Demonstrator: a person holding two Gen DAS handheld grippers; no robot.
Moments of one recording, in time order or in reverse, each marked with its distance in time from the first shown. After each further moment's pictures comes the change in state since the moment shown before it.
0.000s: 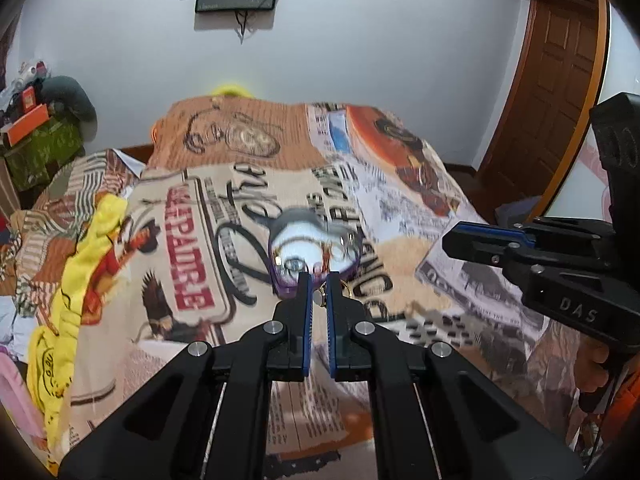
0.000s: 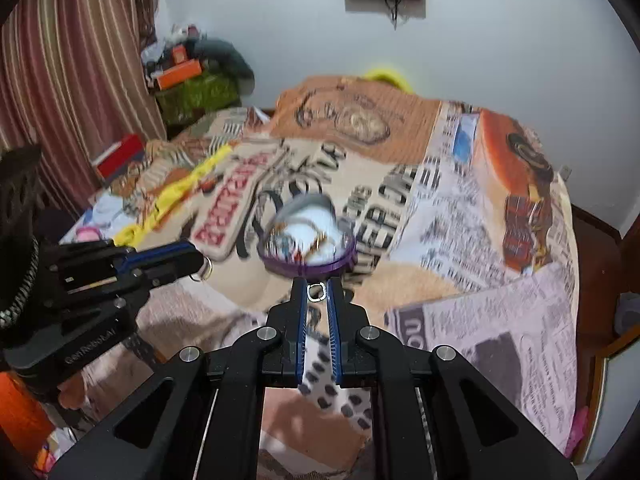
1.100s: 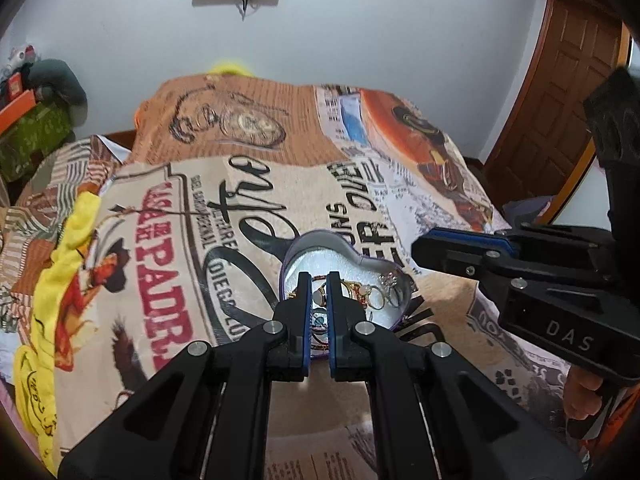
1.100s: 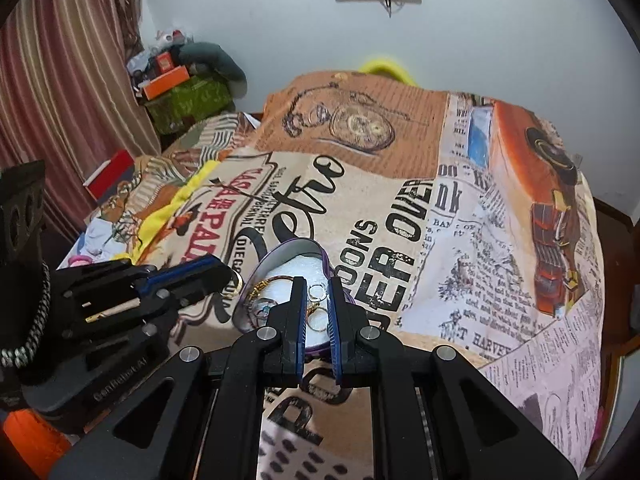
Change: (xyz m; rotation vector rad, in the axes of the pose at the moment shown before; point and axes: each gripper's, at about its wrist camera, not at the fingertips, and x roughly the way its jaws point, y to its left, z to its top) left arm 0.093 0.029 0.029 -0.028 0.088 -0.016; right arm 0.077 -0.018 0.039 0.055 0.063 0.043
